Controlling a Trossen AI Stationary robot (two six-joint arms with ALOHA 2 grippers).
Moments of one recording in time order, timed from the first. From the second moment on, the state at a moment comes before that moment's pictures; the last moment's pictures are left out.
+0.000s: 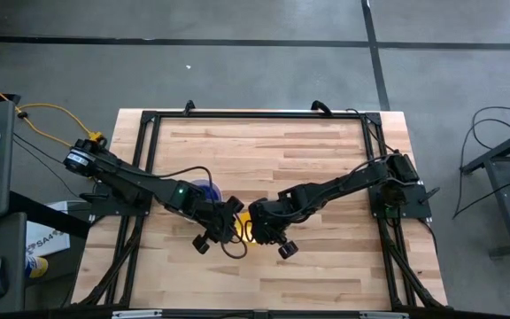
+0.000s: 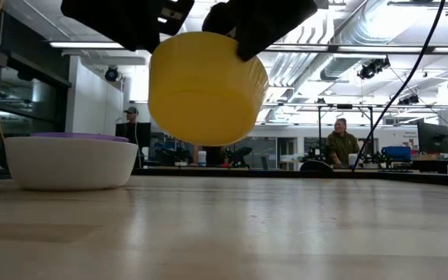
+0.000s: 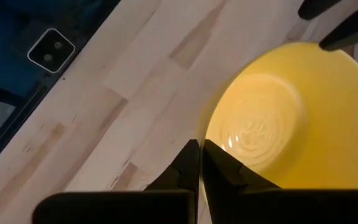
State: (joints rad) left arm -0.34 1.49 1.15 -0.52 0.03 0.40; right arm 0.26 1.91 1.56 -0.65 -0.24 -0.24
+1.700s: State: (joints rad) left arm -0.34 1.54 1.15 -0.52 0.07 0.42; right arm 0.26 1.90 1.56 -0.59 -0.27 -0.29
